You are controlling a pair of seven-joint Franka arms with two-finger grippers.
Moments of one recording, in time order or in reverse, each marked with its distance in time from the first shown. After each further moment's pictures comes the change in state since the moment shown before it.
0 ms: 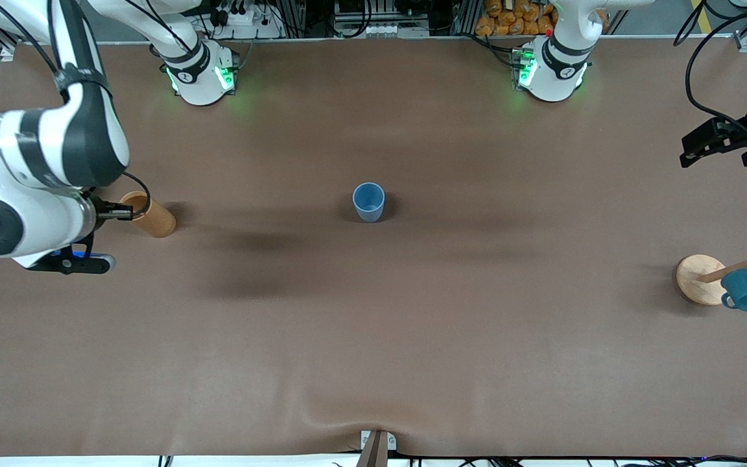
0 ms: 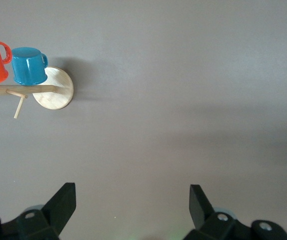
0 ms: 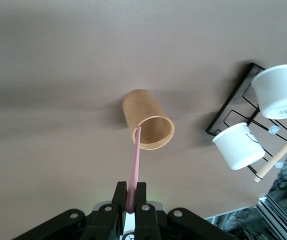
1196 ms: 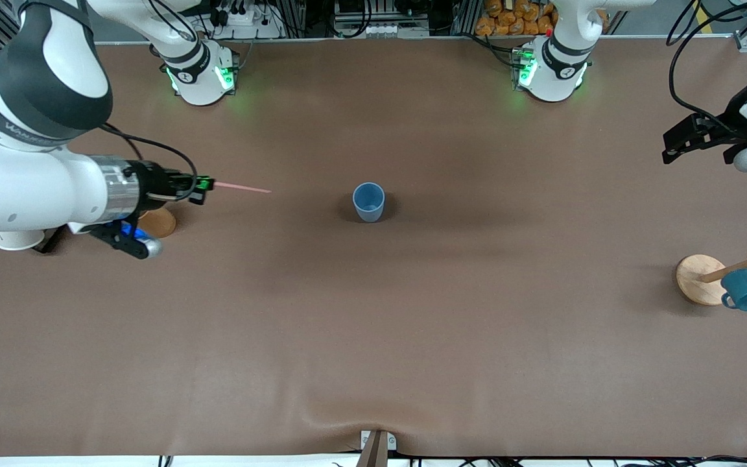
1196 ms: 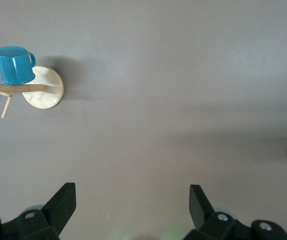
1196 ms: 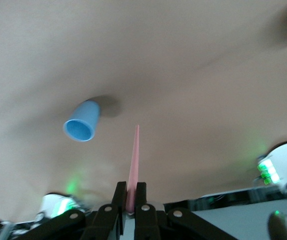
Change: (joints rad) left arm -0.040 -0.003 0.000 -0.011 -0.008 0.000 -0.031; right arm 0.078 0.000 0.015 0.097 0.638 -0.013 0.577
